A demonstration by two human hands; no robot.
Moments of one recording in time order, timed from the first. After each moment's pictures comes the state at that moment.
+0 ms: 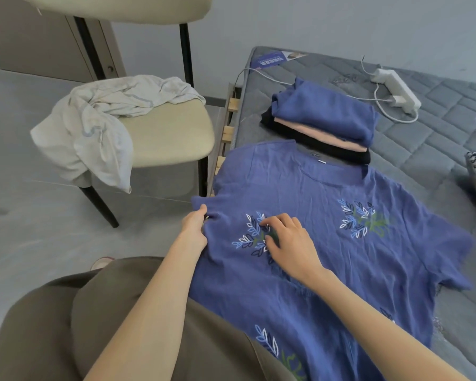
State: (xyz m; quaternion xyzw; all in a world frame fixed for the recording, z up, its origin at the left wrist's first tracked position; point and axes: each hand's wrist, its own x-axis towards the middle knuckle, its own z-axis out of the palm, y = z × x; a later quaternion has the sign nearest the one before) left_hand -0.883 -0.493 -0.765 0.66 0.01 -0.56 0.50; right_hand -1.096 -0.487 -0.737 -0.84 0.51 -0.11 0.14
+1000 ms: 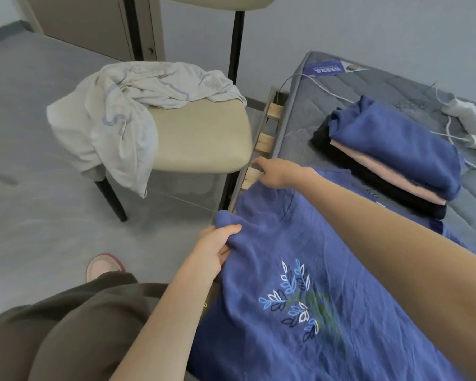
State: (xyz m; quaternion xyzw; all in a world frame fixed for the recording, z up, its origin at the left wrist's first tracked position) left_hand -0.862 -0.520 -0.777 0.58 0.04 -0.60 0.55; right_hand -0.925 -0.716 -0.725 -0.88 0.42 0.19 0.14
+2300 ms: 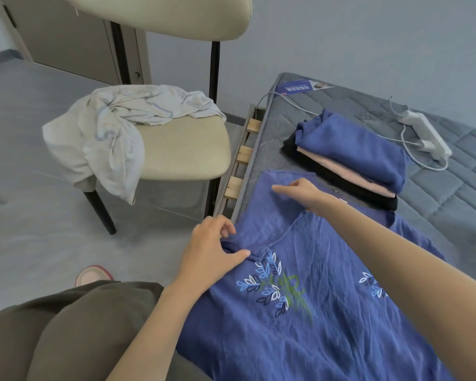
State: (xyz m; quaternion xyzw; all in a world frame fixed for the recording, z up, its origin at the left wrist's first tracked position) left_hand -0.889 -0.475 -0.741 0.71 -0.54 -0.22 0.40; right_hand -1.036 -0.690 -0.701 -0.67 0.63 -0.05 0.39
